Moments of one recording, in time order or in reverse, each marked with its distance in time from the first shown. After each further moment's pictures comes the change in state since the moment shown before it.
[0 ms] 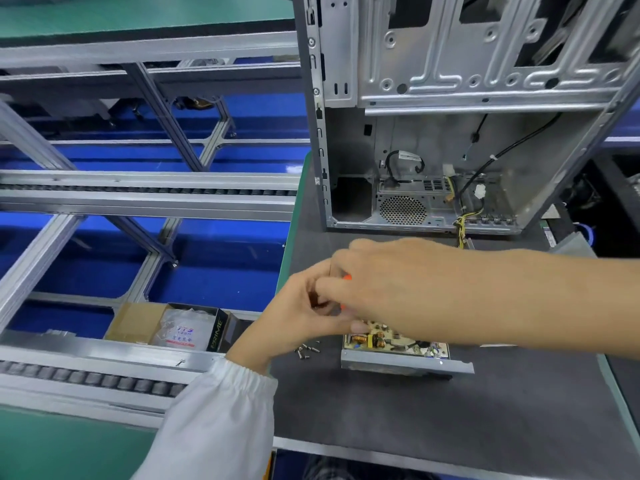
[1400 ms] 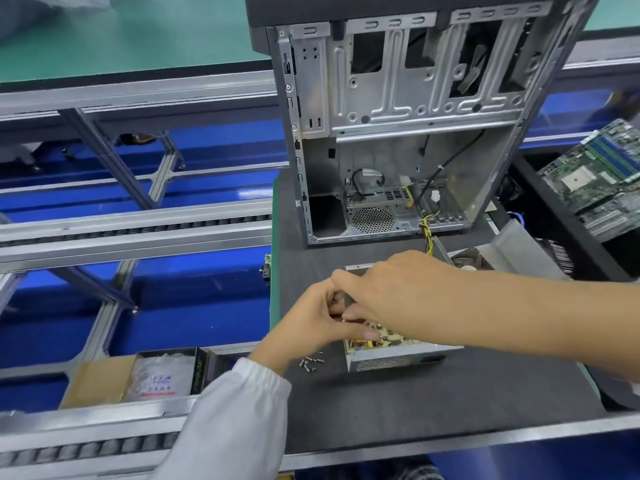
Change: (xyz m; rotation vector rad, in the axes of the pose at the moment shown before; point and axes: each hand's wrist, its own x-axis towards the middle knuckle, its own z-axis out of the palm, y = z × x) left_hand 0.014 -0.005 -0.007 0.046 -0.207 -0.086; right_hand 0.000 -0.025 -0.003 0.085 -0.092 0.372
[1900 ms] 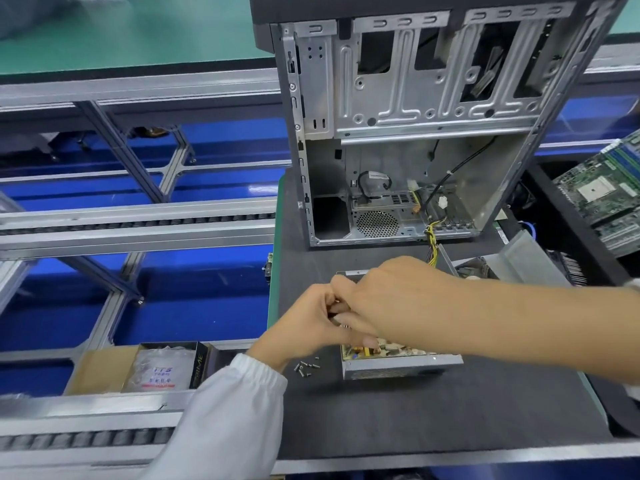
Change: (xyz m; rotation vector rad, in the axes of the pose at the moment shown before) left_hand 0.007 -0.001 0.003 -0.032 -0.069 0.042; right_hand 0.006 0.004 0.007 -0.115 0.052 -0.094
